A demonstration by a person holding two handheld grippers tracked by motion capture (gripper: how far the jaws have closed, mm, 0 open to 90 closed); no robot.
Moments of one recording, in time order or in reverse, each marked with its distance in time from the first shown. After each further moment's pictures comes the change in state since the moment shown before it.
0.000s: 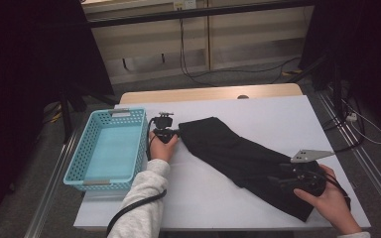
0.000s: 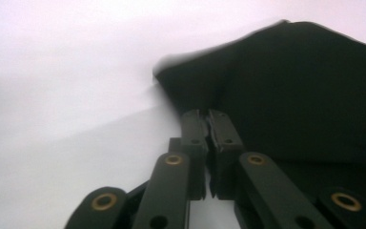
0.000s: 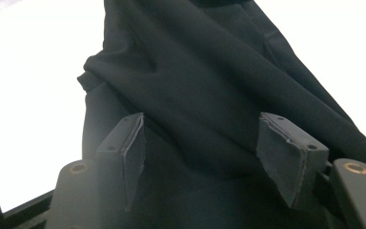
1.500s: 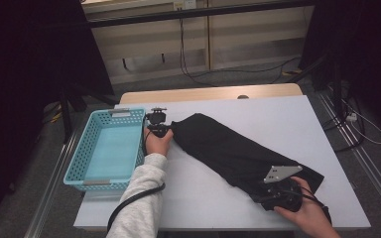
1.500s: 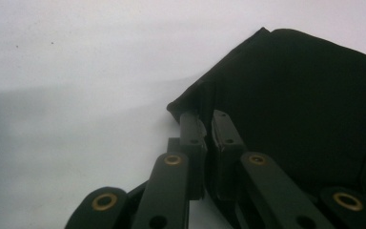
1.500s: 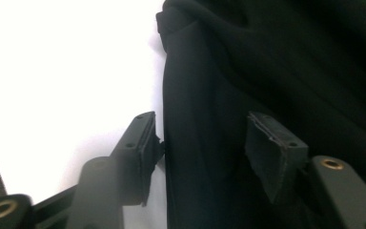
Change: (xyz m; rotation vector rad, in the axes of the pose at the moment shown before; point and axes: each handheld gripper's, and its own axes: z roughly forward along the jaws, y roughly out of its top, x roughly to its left) left arm 0.012 0.011 0.000 0.017 0.094 -0.050; right arm 0.056 -0.006 0.033 0.106 0.078 -0.176
